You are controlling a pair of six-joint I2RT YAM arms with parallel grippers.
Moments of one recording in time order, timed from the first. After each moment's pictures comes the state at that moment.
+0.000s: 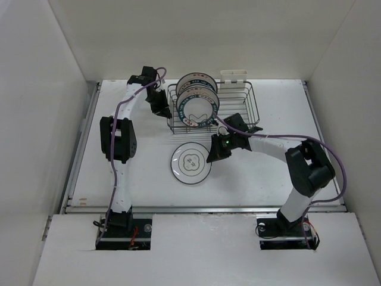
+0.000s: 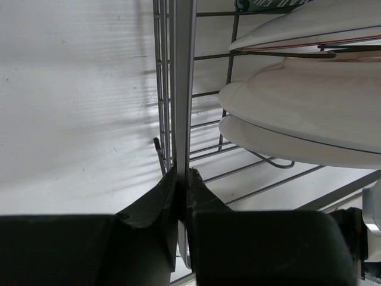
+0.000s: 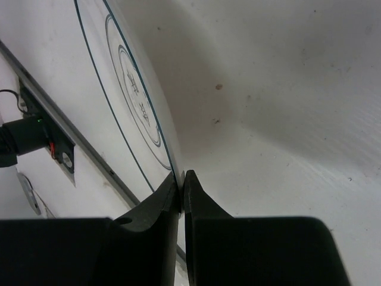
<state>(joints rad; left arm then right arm) -0.18 2.26 2.10 -1.04 0.39 -0.40 0.53 1.71 1.05 -0.30 -0.59 0.41</state>
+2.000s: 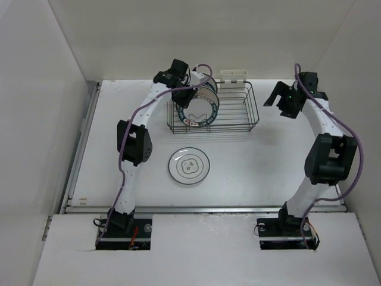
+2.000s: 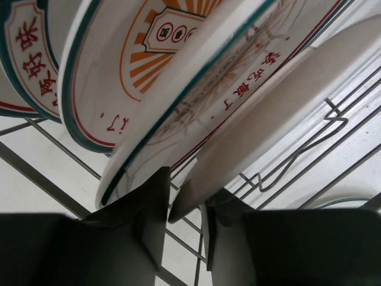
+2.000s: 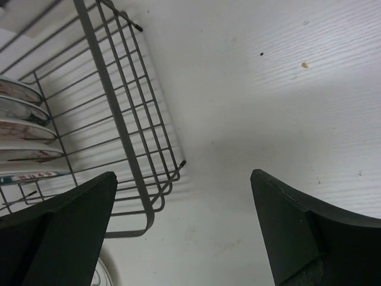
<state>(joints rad) -0.42 2.31 2.33 -0.99 0.17 0.34 -0.15 1.78 1.55 -0.60 -0.24 0.38</state>
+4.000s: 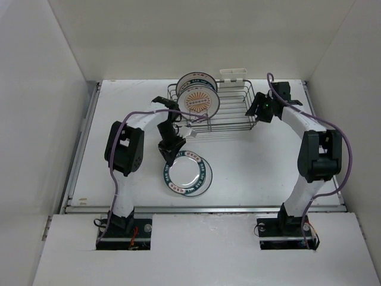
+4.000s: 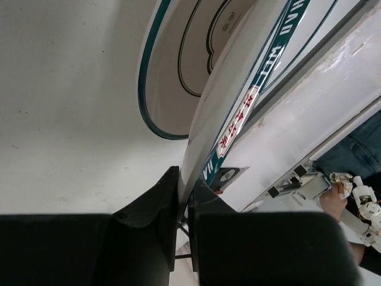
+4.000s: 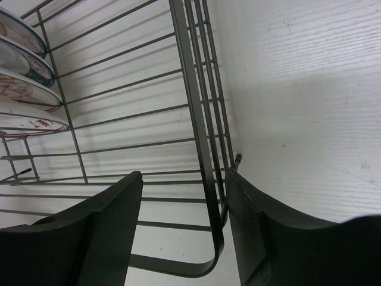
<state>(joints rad) -0.44 2.06 1.64 -1.45 0.44 0.46 0.04 1.84 1.39 -0.38 -0.25 0.42</state>
